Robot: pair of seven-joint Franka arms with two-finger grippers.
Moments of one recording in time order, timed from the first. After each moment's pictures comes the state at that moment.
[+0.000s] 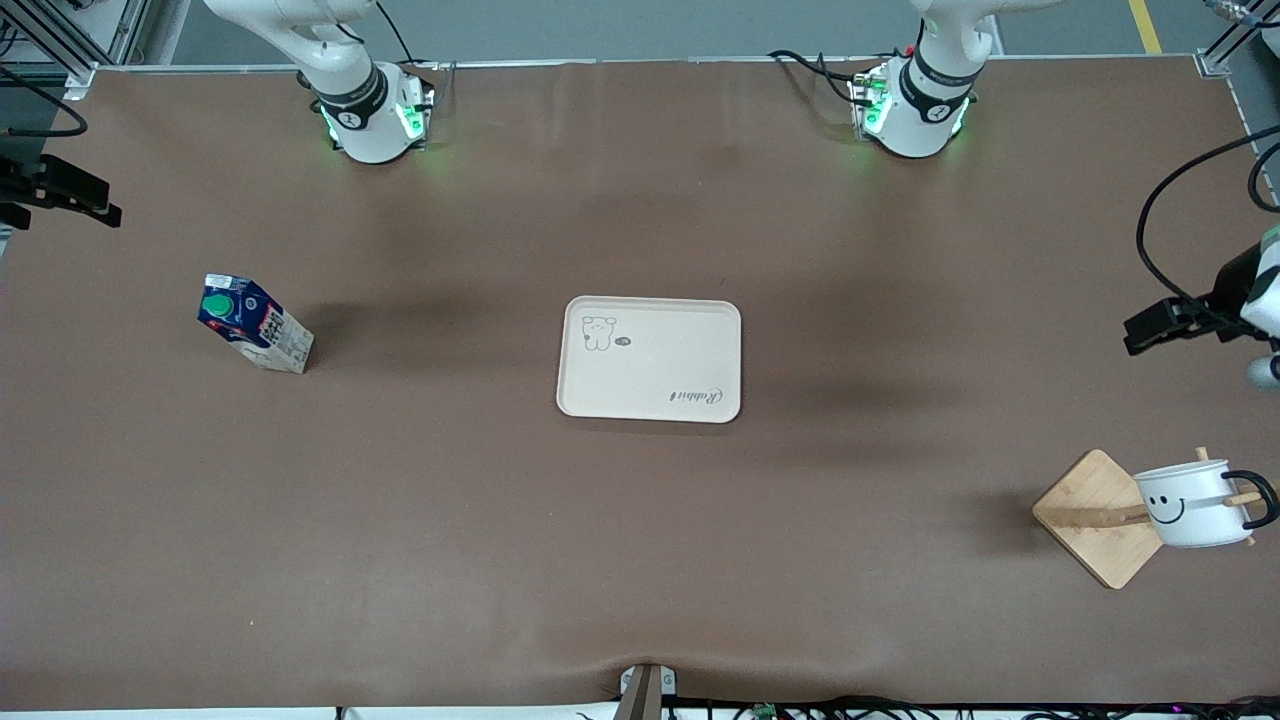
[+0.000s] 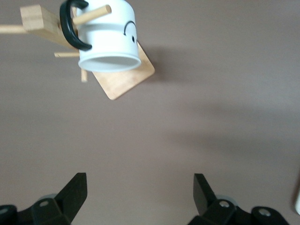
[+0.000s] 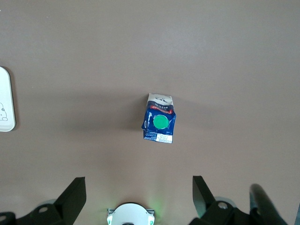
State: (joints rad) left arm 0.09 0.17 -0.07 -1.53 0.14 1.73 -0.11; right arm 0.00 -0.05 -0.10 -1.57 -0.03 1.39 -0.13
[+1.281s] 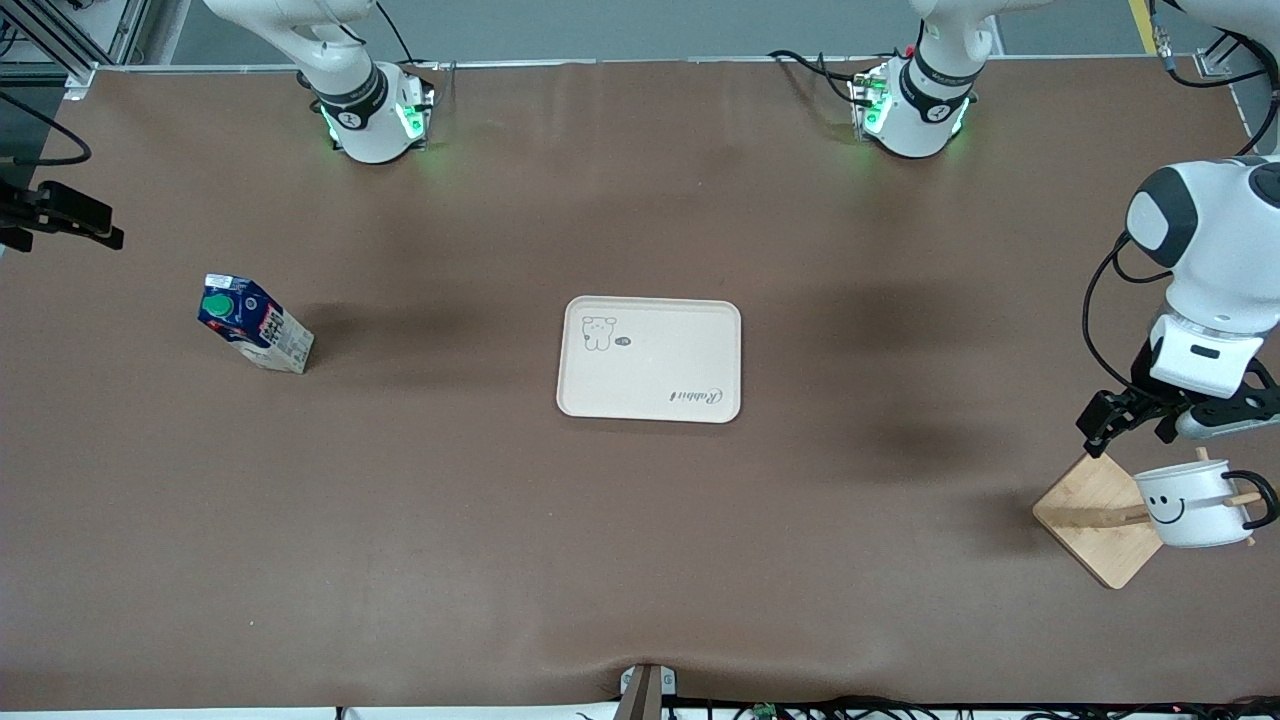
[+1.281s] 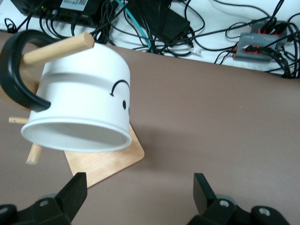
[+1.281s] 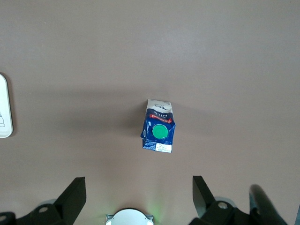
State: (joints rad) left arm 0.15 0.17 -0.07 -2.04 0.15 2.71 -0.22; right arm 0.00 0.01 -0.10 -1.52 -0.03 1.40 -0.13
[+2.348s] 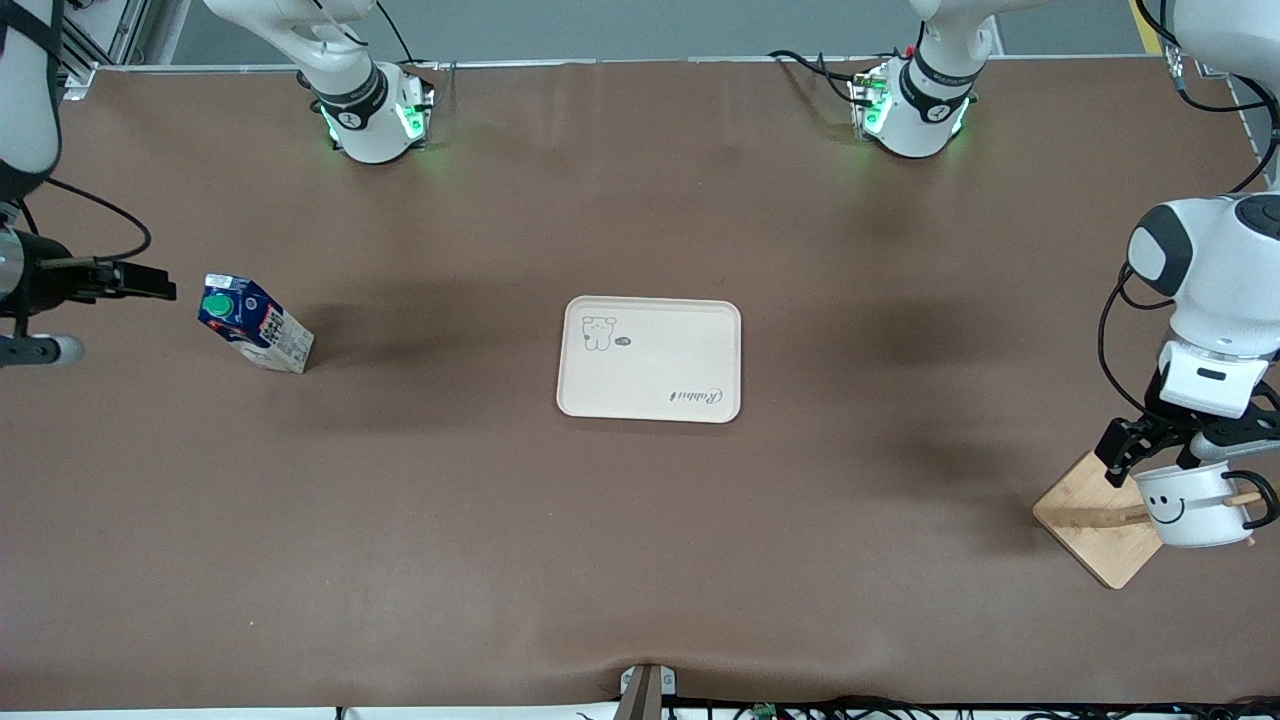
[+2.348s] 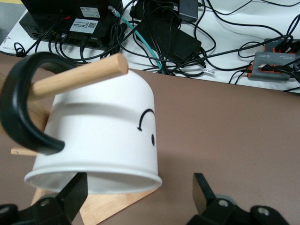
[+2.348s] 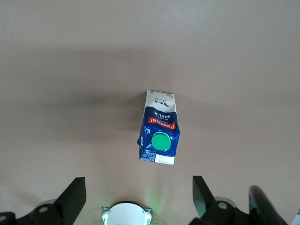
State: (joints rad) left arm 0.20 0.29 -0.07 -1.99 0.21 2.87 -0.22; right arm 0.00 0.20 -0.10 -1.52 -0.04 1.41 -0.15
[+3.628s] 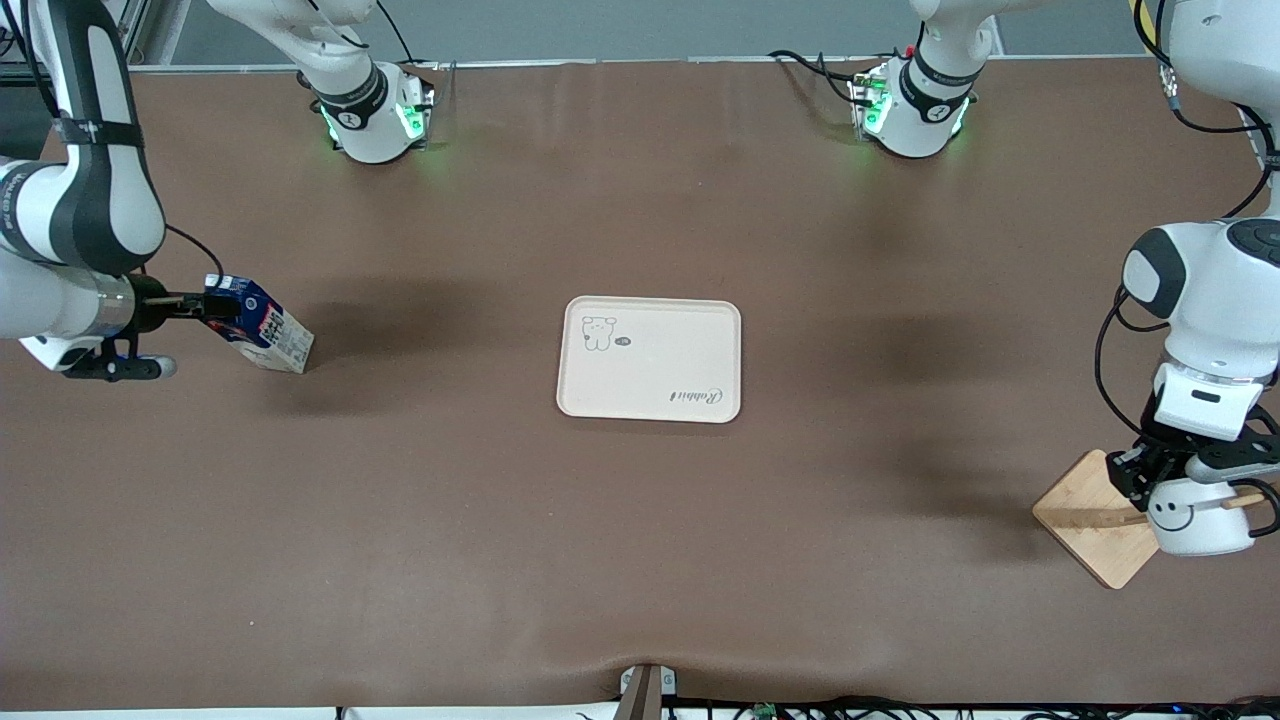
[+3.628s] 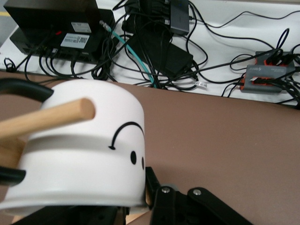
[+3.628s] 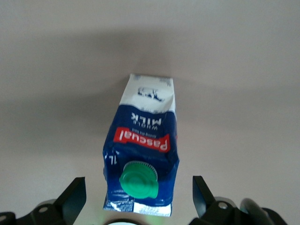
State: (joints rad) left arm 0.19 0.35 -0.08 -1.92 0.23 2.90 -0.22; right arm -0.09 0.15 -0.10 -1.99 -0.03 1.76 -0.15
